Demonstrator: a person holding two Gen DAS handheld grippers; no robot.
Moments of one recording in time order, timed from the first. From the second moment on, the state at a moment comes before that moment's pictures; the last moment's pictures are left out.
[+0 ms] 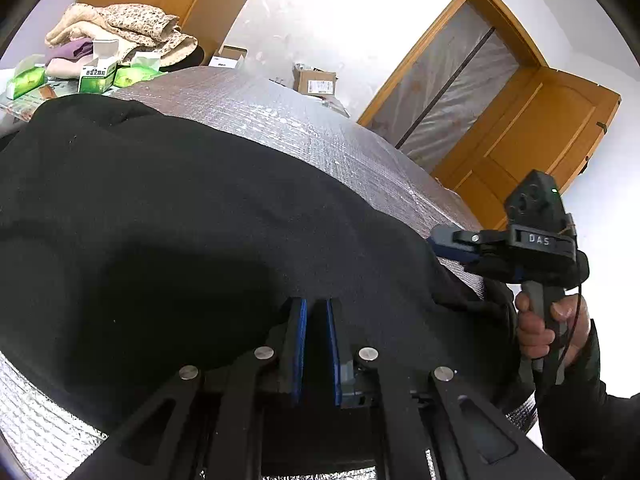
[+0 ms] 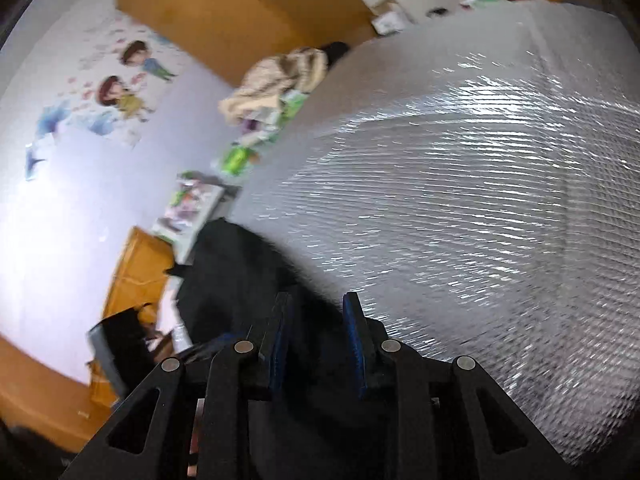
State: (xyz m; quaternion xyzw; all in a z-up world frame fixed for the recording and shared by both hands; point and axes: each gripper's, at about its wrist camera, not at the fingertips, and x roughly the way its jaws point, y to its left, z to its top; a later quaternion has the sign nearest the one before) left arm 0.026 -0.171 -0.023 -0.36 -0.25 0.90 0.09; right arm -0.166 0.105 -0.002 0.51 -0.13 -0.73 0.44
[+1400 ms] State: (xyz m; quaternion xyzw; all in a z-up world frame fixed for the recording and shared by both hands) left arm 0.043 -0.168 -0.014 -0.36 -0.22 0.90 0.09; right arm -0.193 0.133 0.006 0.49 -0.09 -0.80 0.35
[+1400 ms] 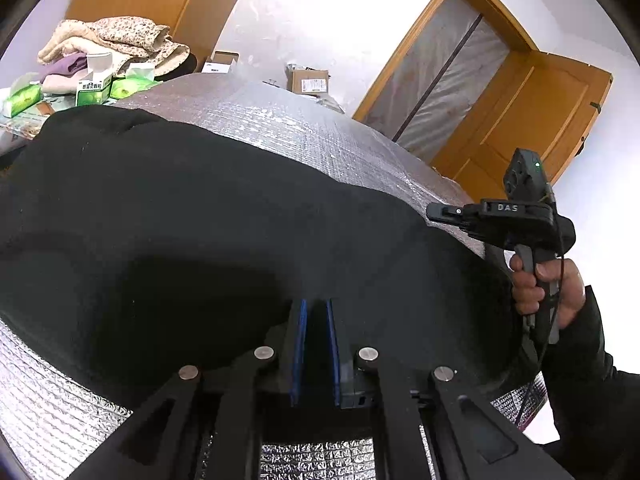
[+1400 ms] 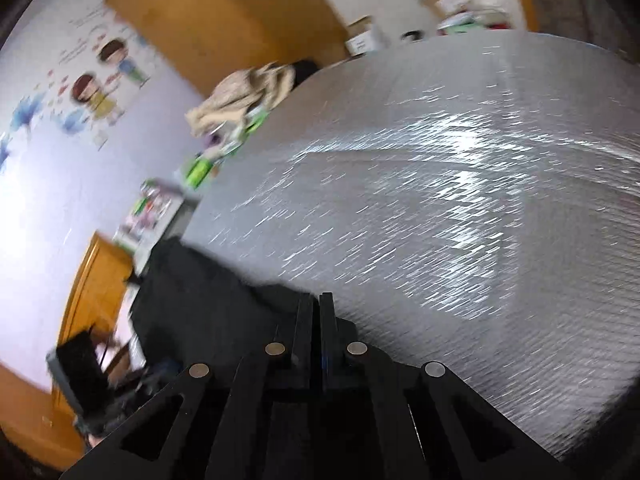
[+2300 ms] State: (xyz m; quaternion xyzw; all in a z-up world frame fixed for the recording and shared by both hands) left arm 0.065 -0.125 0.002 -0.36 -0.16 0.90 0.15; right arm -0.031 0.160 0.005 0.46 0.03 -0.76 0.46
